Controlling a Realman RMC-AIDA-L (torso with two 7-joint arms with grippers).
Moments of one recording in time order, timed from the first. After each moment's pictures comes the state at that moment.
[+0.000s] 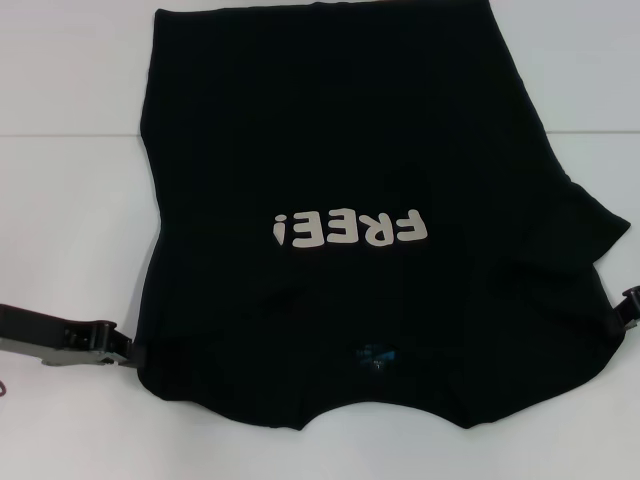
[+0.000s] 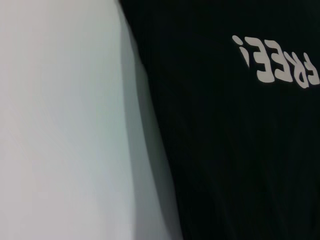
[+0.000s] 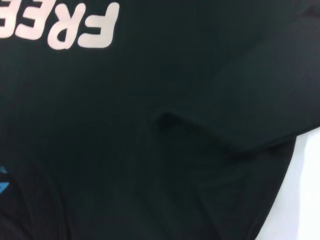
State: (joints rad) left arm -0.61 -1.96 0.63 0.67 2.51 1.50 -2.37; right arm 0.78 1.93 -0.76 -0.74 -2.77 -1.47 2.45
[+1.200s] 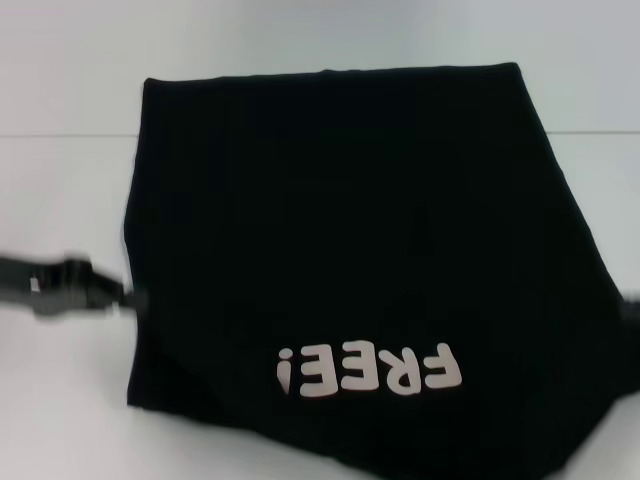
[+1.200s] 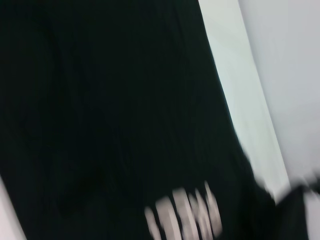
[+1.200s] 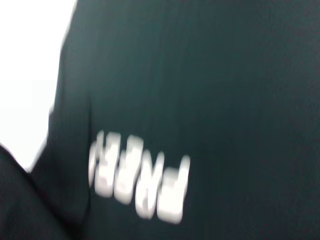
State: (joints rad) left arm -0.71 -1.86 0.28 0.59 2.58 1.83 -2.32; right arm 0.73 1.86 -0.41 -0.75 -2.66 -1.82 2.29
